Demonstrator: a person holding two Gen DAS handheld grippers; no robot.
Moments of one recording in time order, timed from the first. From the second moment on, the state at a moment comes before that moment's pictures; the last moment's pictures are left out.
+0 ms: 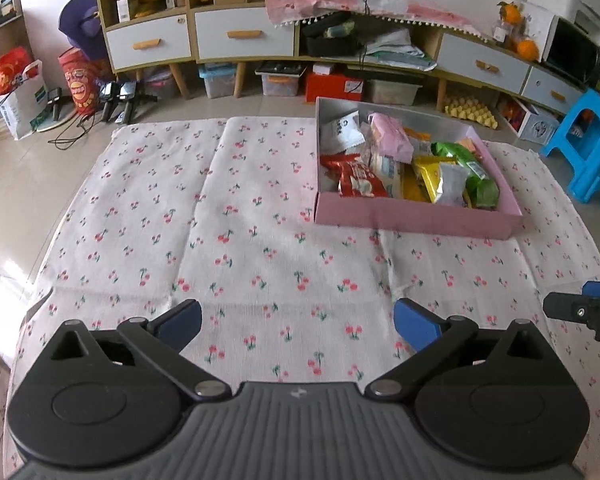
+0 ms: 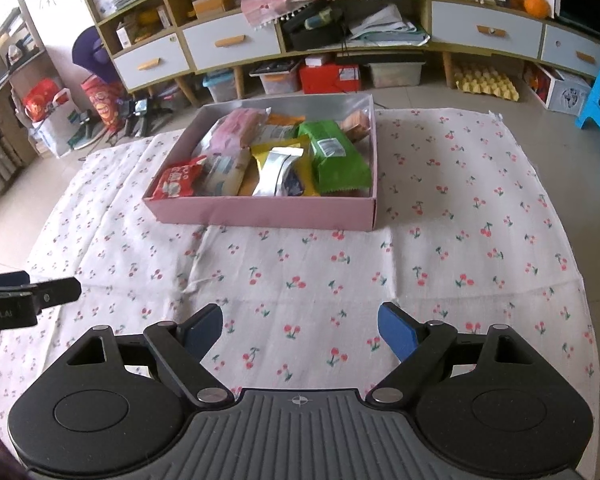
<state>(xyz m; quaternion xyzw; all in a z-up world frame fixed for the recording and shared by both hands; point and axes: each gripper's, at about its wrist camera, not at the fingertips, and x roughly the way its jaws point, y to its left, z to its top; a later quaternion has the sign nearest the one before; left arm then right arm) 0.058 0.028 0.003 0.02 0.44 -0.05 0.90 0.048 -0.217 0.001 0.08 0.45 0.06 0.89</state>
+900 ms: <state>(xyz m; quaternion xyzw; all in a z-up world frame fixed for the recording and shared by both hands) 0.029 -0.005 0.009 0.04 0.44 -0.04 0.89 0.034 -0.207 0.021 0.06 0.43 0.03 0.90</state>
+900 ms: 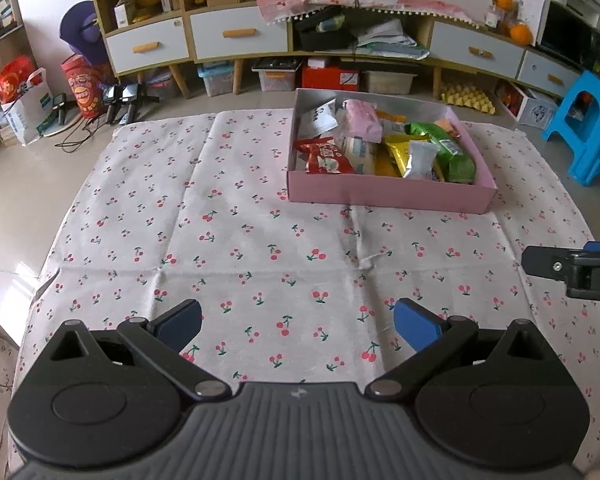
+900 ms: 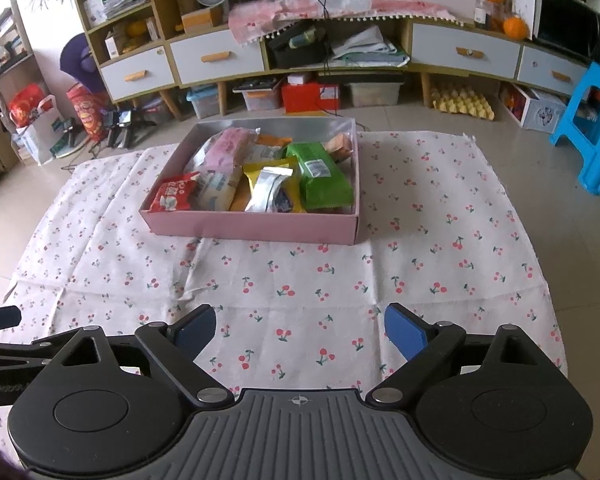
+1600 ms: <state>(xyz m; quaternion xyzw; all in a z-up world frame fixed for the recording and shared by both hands) 0.028 -0.008 0.008 0.05 0.44 -0.04 0.89 0.035 -0.205 0.016 0.06 0.44 0.03 0.89</state>
